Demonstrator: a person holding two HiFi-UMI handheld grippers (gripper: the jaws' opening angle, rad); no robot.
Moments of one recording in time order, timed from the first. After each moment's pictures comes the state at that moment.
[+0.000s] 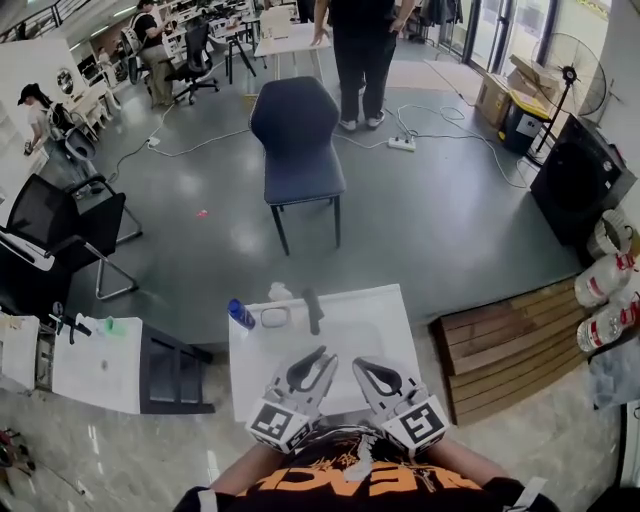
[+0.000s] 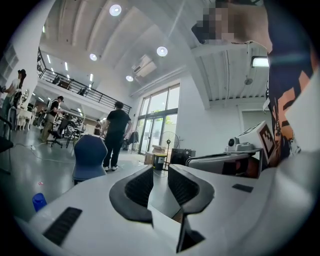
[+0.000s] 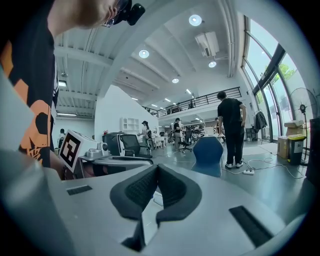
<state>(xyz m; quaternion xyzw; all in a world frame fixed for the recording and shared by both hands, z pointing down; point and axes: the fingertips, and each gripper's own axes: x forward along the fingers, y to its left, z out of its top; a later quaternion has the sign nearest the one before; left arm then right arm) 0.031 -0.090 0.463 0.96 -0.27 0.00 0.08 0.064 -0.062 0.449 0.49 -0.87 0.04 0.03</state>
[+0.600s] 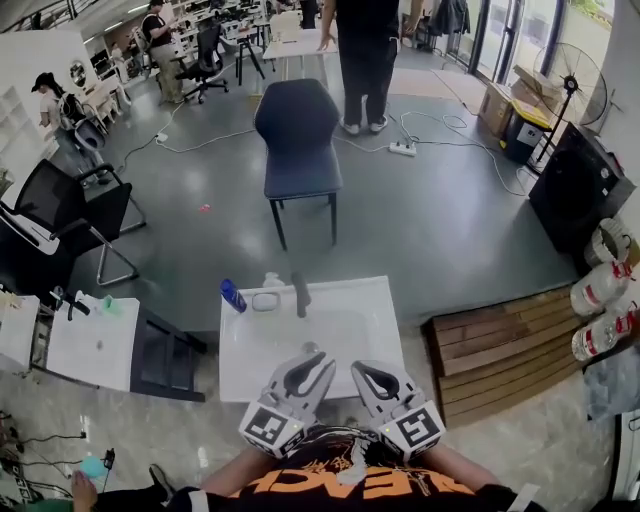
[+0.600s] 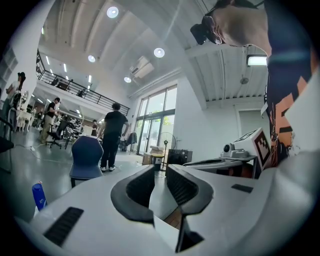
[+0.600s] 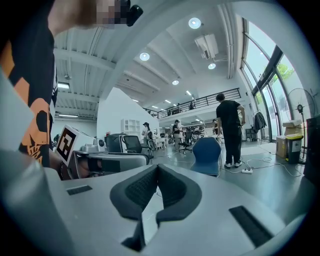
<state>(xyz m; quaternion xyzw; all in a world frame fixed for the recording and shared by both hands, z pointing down) 0.054 -0.010 0.452 0.96 -0.27 -0.01 0.08 0.091 0.010 0.453 0.49 -0.87 0.05 0.03</state>
